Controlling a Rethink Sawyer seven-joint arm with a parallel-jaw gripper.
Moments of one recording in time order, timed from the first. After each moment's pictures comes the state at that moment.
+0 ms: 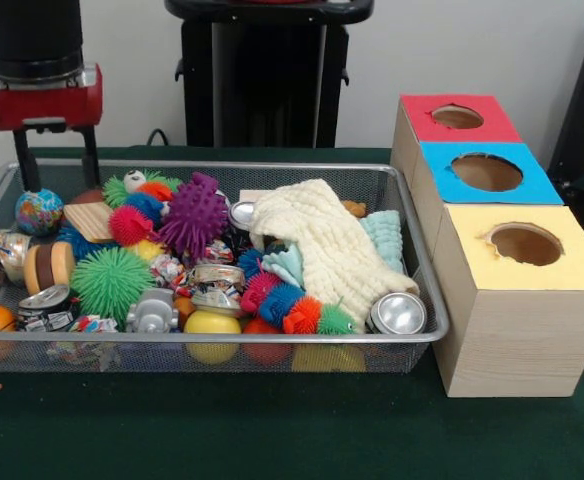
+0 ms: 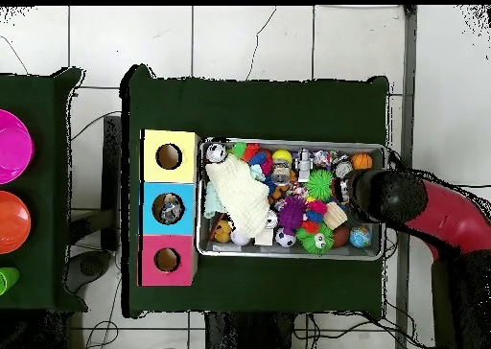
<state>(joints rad) -0.73 -0.67 0.22 1.54 -0.29 0.72 1.15</state>
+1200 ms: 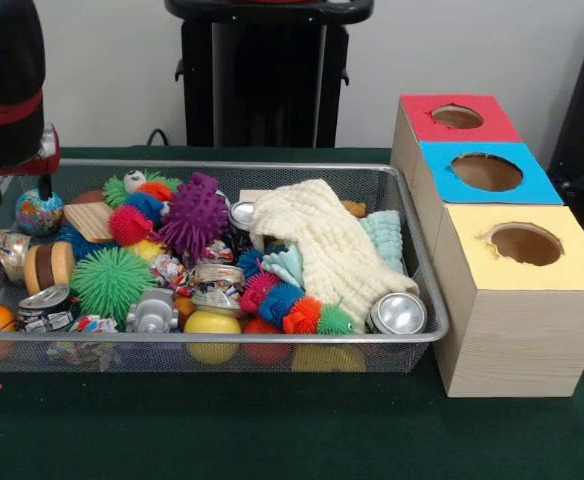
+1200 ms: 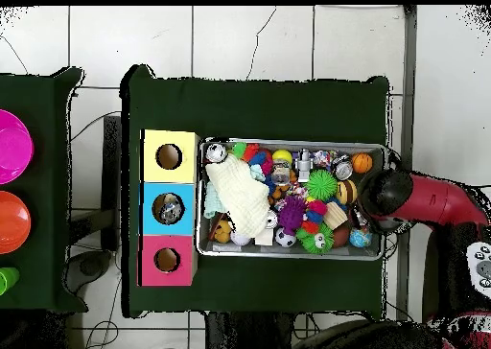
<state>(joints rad) -0.67 -0.39 0.06 1.25 -0.55 1.02 1.15</state>
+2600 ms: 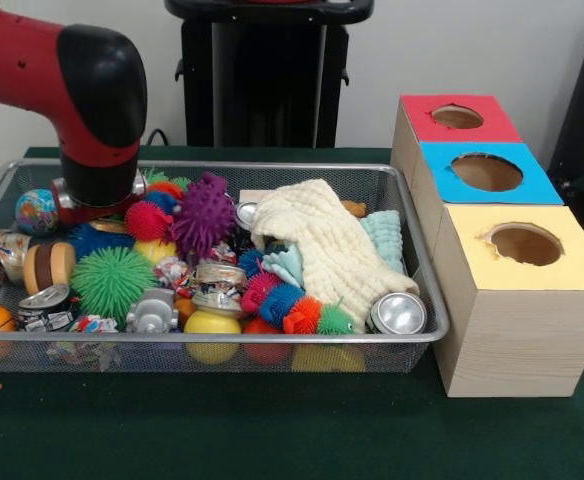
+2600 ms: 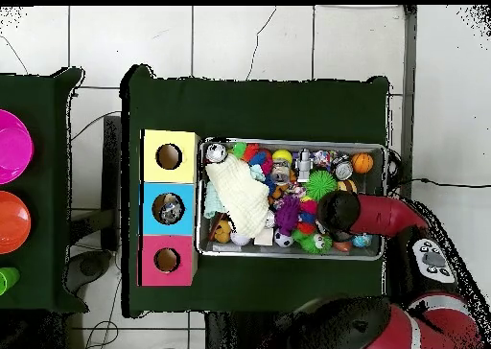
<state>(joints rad) -0.58 -0.32 0.02 1.41 -0.50 0.70 1.15</state>
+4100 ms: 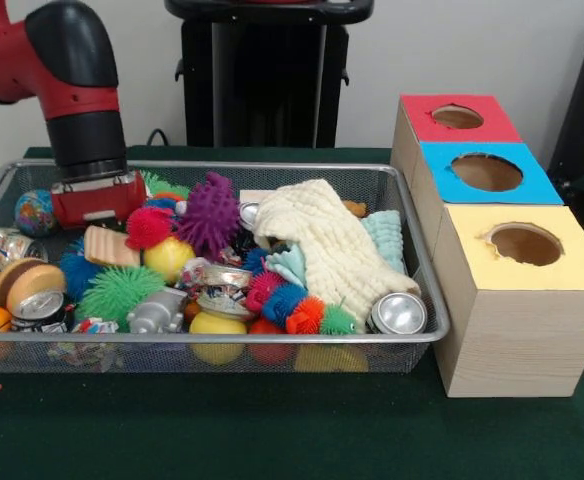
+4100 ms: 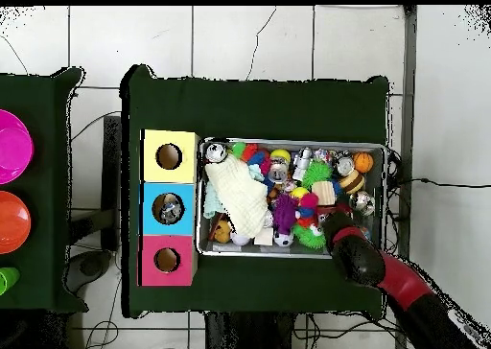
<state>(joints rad) -1.19 -0.27 0.51 1.83 -0.53 -0.08 1.15</state>
